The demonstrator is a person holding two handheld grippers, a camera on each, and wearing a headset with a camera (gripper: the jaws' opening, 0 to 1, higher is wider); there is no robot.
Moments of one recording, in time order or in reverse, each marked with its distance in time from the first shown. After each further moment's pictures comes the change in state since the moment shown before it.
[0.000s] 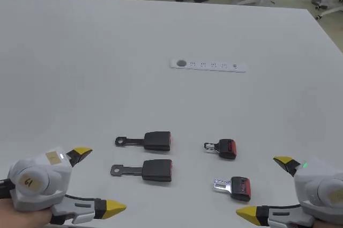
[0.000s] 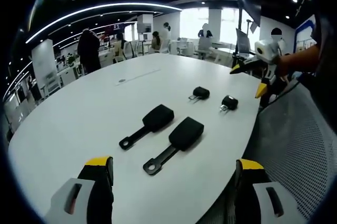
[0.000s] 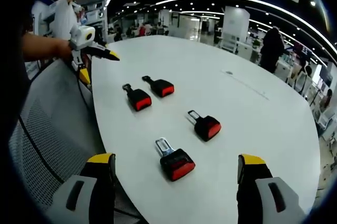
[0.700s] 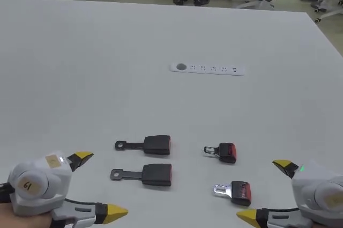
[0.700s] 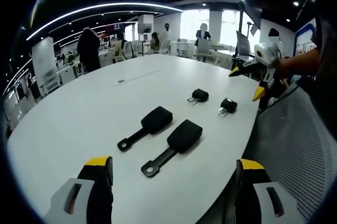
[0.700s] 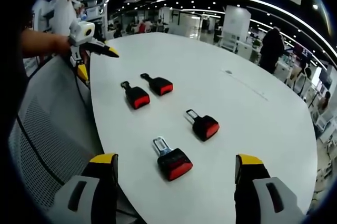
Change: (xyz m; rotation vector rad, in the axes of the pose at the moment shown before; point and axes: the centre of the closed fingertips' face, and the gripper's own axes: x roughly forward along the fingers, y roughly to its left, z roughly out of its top) left arm 0.002 -0.003 0.004 -0.009 -0.003 -0.010; right arm 0.000 0.000 0.003 -0.020 0.024 -0.015
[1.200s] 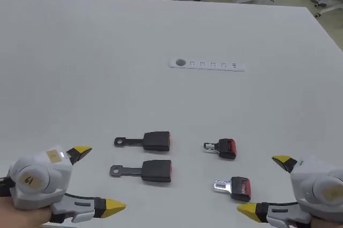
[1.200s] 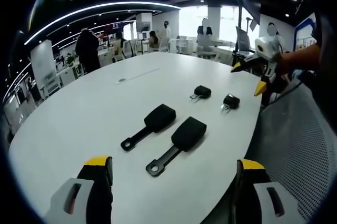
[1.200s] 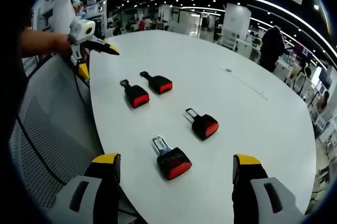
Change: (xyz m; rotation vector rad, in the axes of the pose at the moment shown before) left arm 0.002 0.011 -0.002 0.015 0.017 0.023; right arm 0.000 -0.001 -0.001 -0.004 0.021 -0.003
